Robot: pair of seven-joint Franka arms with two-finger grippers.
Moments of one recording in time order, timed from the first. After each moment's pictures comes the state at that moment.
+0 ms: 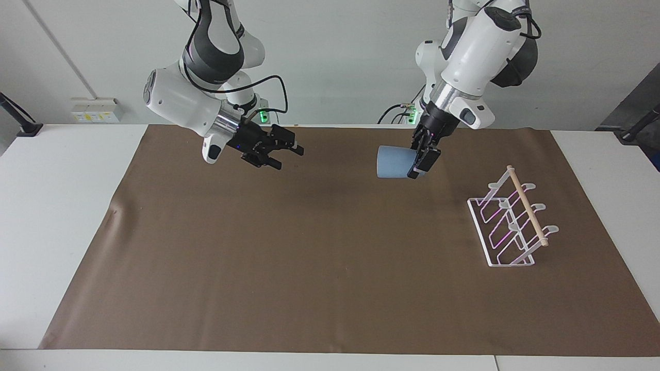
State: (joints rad) left arm -0.28 -0.04 -0.12 -1.86 -0.17 2.10 -1.56; right arm 0.10 -0.01 0.04 -1.96 0.75 1.93 -0.10
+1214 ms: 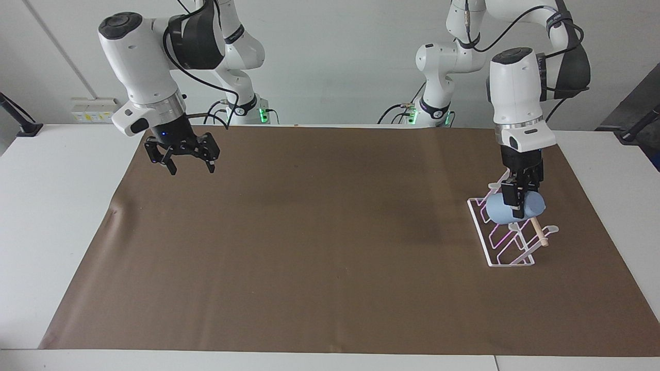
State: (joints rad) left arm -0.02 -0.01 -0.11 -1.99 0.65 2.47 -1.19; right arm -0.02 -0.05 0.03 -1.76 0.05 1.84 0.01
